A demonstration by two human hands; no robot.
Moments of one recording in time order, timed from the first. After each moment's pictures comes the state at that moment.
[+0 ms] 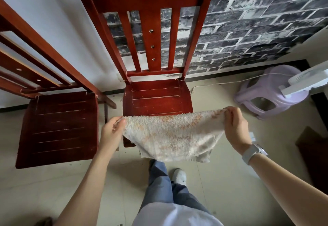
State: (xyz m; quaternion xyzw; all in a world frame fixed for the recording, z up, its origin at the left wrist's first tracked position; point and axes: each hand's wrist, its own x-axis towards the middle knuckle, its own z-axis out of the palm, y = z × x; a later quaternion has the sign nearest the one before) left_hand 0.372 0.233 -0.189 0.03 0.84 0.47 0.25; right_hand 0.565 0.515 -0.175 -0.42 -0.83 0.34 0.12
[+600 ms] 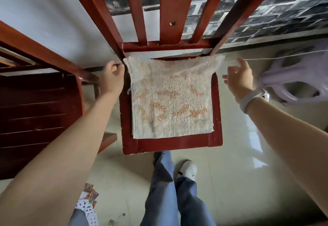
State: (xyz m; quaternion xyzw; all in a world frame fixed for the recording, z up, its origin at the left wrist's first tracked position) left_hand 0.182 0.317 -0.382 -0.05 0.88 0.42 0.24; right_hand 0.367 0.581 -0.361 -0.56 -0.72 0.41 0.04
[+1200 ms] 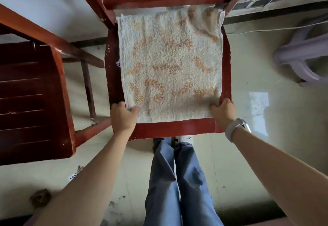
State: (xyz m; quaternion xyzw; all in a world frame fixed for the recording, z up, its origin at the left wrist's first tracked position) left_hand 0.330 0.258 -0.481 -0.04 0.95 0.17 0.27; right_hand 0.481 0.495 -0.480 -0.58 -0.72 0.31 -0.20
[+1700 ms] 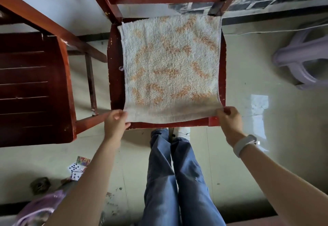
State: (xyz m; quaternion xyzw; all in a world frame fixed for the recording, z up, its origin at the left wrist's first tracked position) left_hand 0.366 0.231 -0.436 -0.29 0.78 0.44 0.34; right_hand 0.526 0.485 -0.437 -0.62 -0.65 0.44 -0.08
